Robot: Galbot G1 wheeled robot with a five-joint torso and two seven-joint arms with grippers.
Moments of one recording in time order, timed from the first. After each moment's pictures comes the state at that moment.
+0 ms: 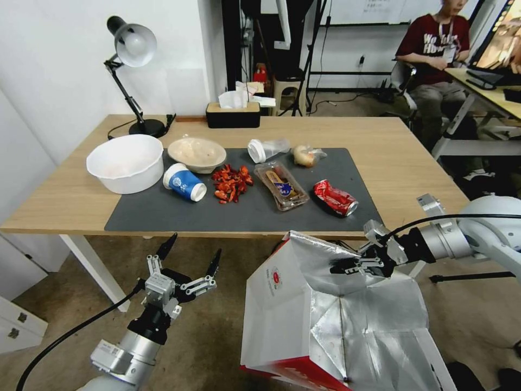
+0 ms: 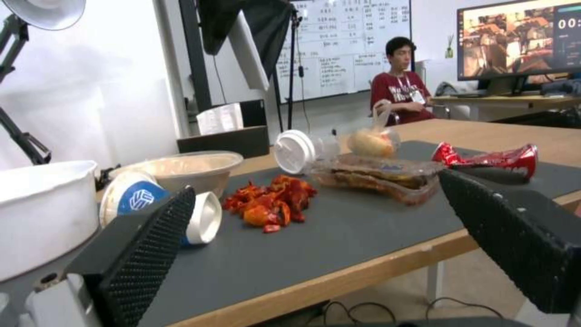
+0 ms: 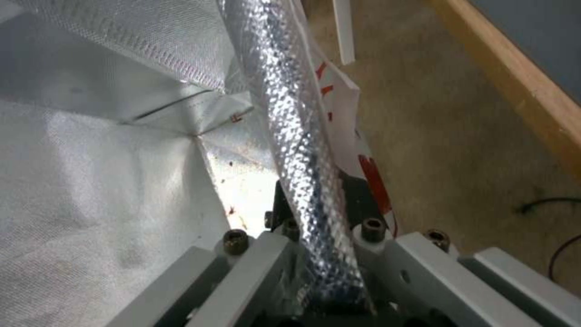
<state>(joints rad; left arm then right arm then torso) 1.83 -1.36 -0.59 -2.27 -0.19 -0.22 0.27 -0.81 0.35 0.11 1.91 0.79 -0.62 -1.08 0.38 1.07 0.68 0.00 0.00</state>
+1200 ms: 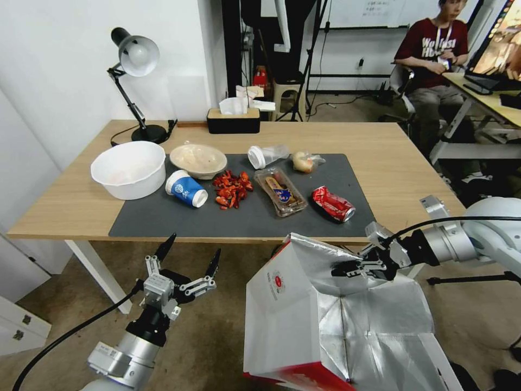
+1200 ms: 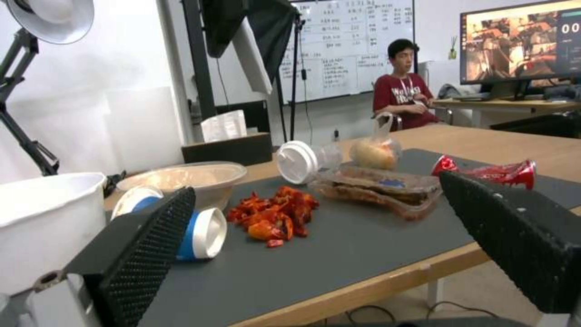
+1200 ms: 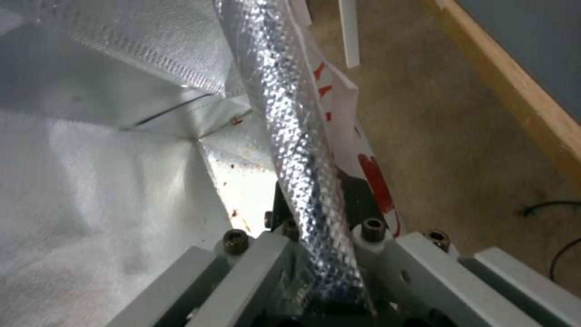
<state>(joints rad) 1.85 -1.36 -0.59 -2.29 -0.19 -0.22 0.26 -0.88 0.33 0.18 1.94 0.80 -0.62 -1.08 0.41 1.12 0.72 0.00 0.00</state>
